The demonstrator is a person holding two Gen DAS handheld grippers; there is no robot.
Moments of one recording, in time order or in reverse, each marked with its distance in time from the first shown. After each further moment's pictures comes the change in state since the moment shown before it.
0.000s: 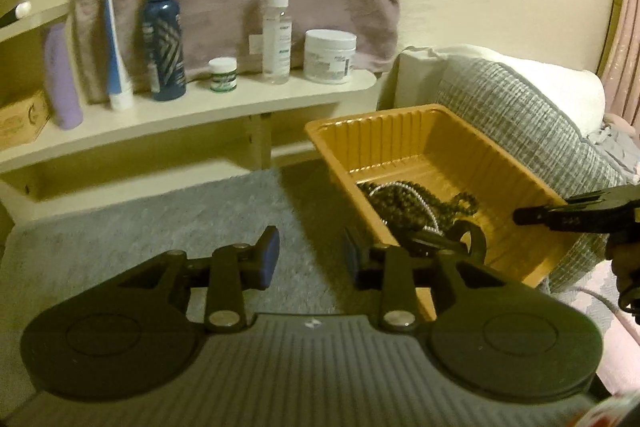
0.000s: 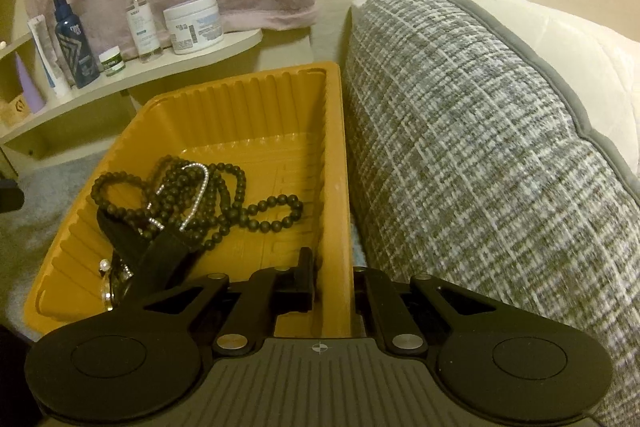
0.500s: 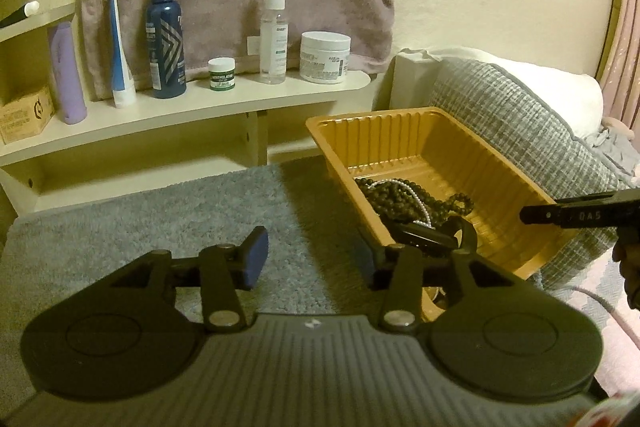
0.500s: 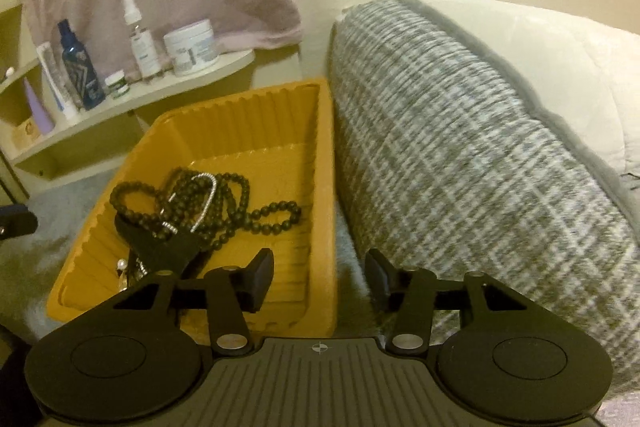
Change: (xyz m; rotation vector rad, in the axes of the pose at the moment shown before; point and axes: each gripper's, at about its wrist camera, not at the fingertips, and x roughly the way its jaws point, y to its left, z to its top) left arm -0.010 -0.005 -0.006 0.000 -0.017 -0.004; right arm -0.034 -0.006 -0.007 0.059 -0.061 -0.004
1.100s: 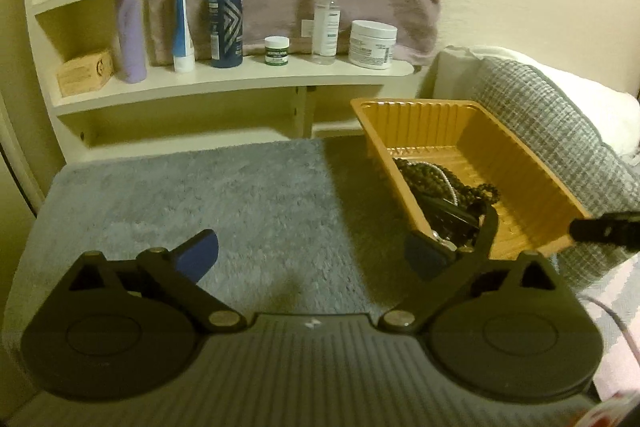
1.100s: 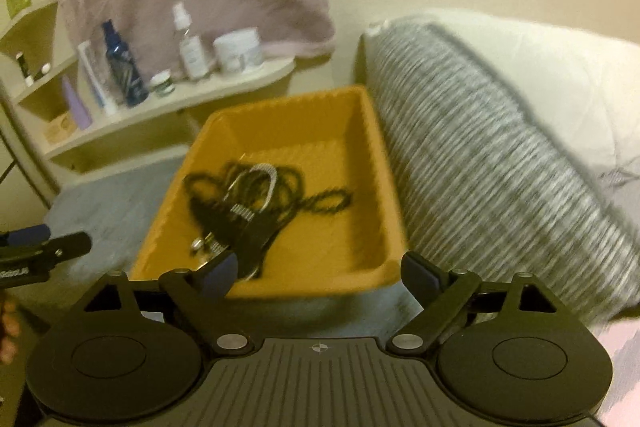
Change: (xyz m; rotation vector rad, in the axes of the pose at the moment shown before) left arm -0.027 0.000 -0.025 -0.104 0.027 0.128; right arm -0.047 0.061 -0.011 -0.004 0.060 0.031
